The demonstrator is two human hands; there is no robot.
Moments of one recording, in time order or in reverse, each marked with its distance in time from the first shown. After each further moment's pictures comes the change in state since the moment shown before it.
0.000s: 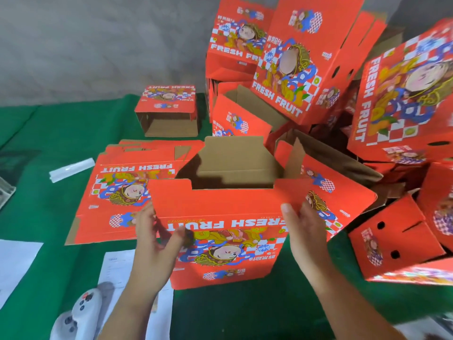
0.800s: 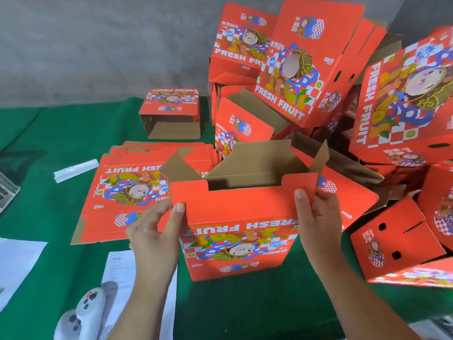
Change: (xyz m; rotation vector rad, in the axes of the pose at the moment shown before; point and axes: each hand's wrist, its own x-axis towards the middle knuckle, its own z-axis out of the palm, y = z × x) left_hand 0.010 0.026 0.005 0.136 0.252 -0.210; right_hand 0.014 -0.013 -0.007 -0.414 0.271 -0.007
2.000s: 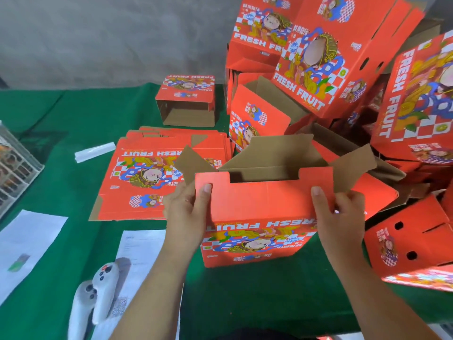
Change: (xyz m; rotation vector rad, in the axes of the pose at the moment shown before) left_hand 0.002 0.013 0.022 0.042 -0.164 0.025; right_hand 0.000 0.015 -0.013 -0.067 0.037 0.018
